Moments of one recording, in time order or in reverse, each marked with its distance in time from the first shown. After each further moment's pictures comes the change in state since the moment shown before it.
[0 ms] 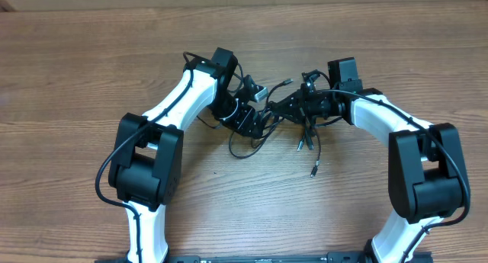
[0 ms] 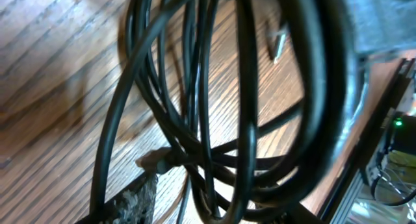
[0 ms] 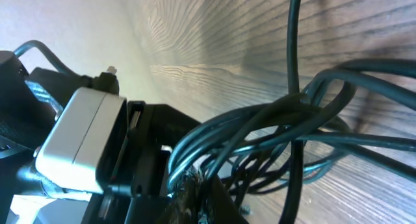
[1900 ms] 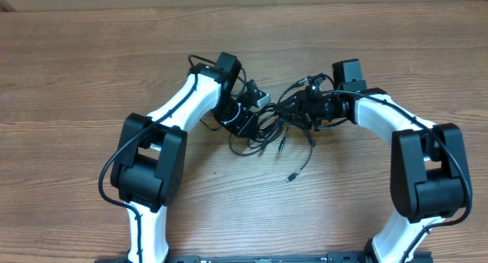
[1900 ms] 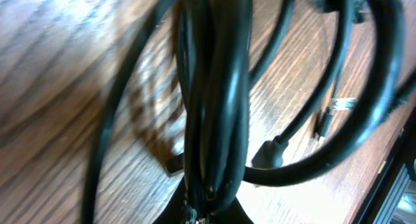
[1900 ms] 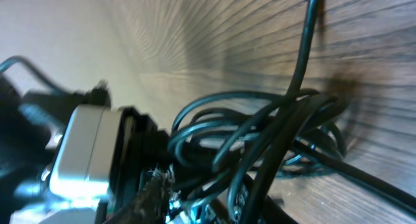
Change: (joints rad) left arm -0.025 0.000 -0.040 0.055 -0.065 0.064; right arm -0.024 0.000 0.000 -0.078 0.044 -0.023
